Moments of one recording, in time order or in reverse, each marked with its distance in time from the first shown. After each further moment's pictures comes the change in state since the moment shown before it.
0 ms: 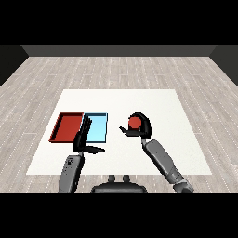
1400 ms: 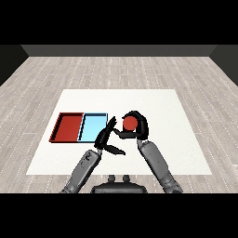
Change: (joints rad) left arm -0.182 -0.013 -0.337 0.111 0.095 0.188 0.183; right arm 0.021 0.161 -0.069 -0.171 0.253 0.097 0.066
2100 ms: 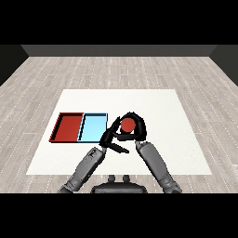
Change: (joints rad) left arm -0.086 0.000 -0.060 0.141 0.125 0.040 -0.027; right arm 0.003 0.011 0.027 0.005 -0.022 0.023 -0.031
